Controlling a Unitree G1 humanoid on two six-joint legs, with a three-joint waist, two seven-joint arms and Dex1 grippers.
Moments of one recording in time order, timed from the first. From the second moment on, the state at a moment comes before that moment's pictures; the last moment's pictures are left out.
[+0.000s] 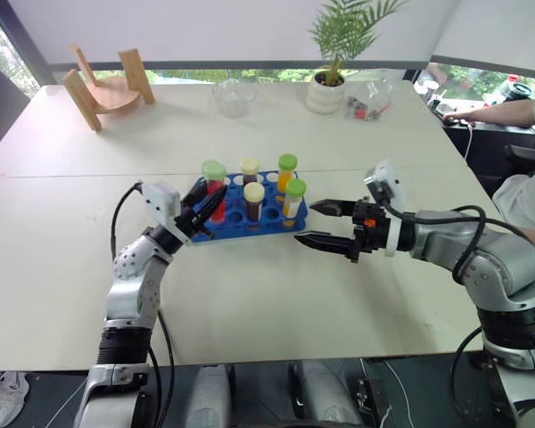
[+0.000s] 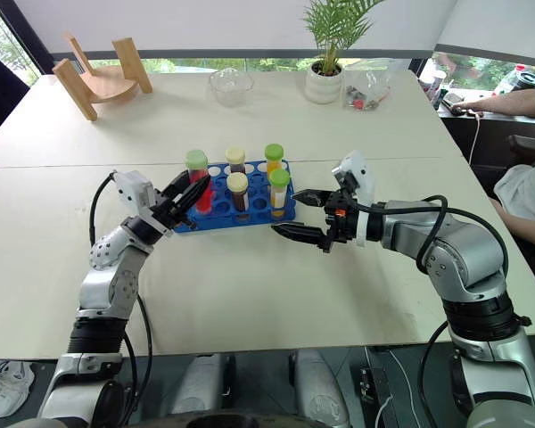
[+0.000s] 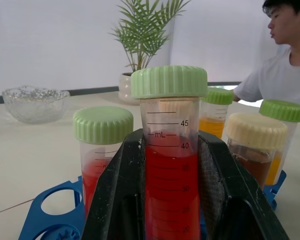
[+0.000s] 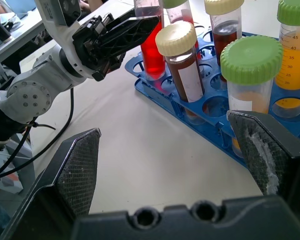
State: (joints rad) left arm -0.31 0.25 0.12 0.09 -0.38 -0.05 -0.69; right arm -0.48 -0.69 0.02 -0.34 0.76 0.91 0.77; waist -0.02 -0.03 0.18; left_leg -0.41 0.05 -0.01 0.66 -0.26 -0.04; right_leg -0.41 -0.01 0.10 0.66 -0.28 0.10
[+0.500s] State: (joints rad) left arm -0.04 0.58 0.16 -0.27 -0.51 0.37 -0.74; right arm -0.34 -0.75 -0.01 -0.37 0.76 0.90 0.83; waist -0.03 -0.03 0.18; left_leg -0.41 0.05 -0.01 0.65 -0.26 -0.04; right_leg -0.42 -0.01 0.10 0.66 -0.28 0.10
